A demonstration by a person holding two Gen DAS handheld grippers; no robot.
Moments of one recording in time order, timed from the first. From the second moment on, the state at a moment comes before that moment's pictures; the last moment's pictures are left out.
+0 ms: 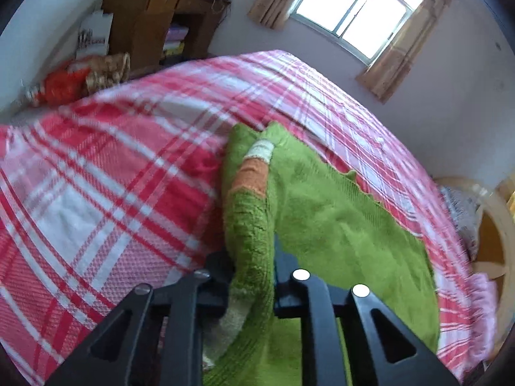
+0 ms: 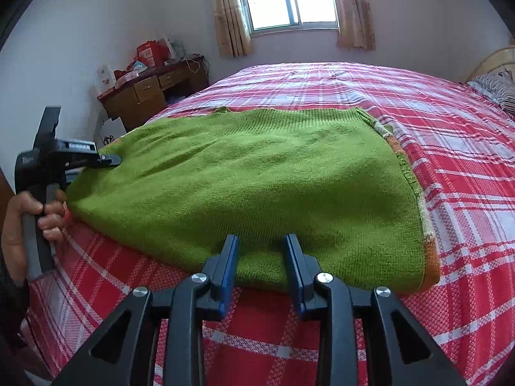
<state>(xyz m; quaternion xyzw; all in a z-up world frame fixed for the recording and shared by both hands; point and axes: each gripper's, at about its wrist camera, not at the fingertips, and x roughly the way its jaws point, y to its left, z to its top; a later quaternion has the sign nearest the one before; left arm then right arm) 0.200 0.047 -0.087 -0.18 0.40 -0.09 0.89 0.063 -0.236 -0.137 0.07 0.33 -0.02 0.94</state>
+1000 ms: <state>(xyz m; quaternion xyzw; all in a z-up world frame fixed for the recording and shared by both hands) 0.083 -0.088 -0.057 0.10 0.28 -0.20 0.93 0.063 -0.240 -0.138 0.09 0.33 -0.01 0.94</state>
